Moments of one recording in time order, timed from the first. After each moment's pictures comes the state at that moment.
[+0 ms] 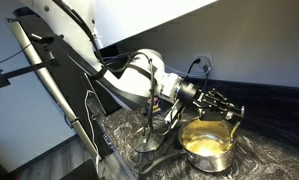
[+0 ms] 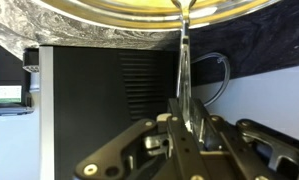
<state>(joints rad) 0.05 0.37 -0.07 -2.19 -1.60 2.13 2.56</state>
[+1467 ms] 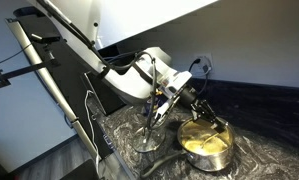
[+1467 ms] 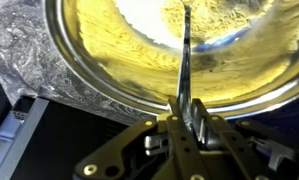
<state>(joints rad) -0.07 0.39 0.01 -2.15 -1.21 2.41 1.96</state>
